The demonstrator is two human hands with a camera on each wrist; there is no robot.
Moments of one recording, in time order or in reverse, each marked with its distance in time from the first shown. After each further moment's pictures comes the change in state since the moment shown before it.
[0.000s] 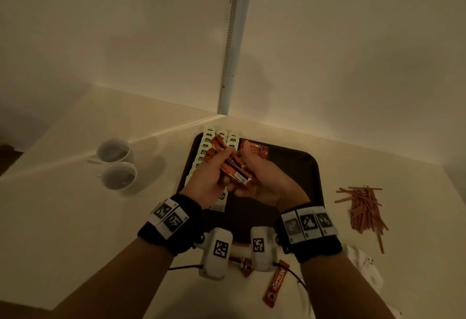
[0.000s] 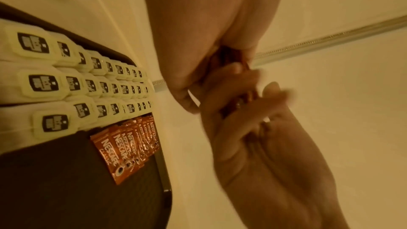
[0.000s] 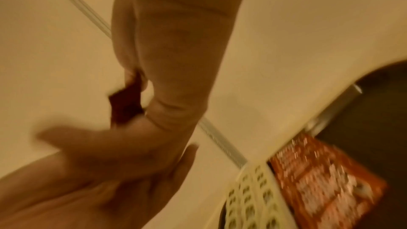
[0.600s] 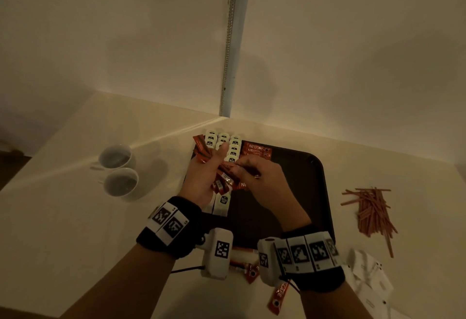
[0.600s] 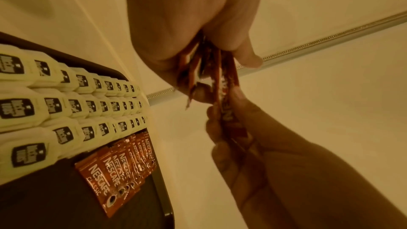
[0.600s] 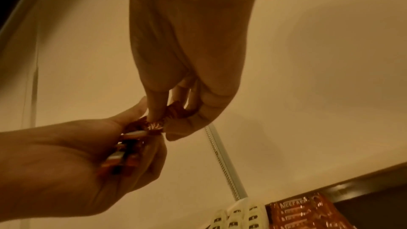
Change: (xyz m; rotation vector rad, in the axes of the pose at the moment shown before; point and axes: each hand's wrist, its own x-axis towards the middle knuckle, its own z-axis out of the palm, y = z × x) left_hand 0.003 0.013 0.001 0.038 0.116 0.157; right_hand 0.008 0.018 -0.011 -0.892 0.398 -0.652
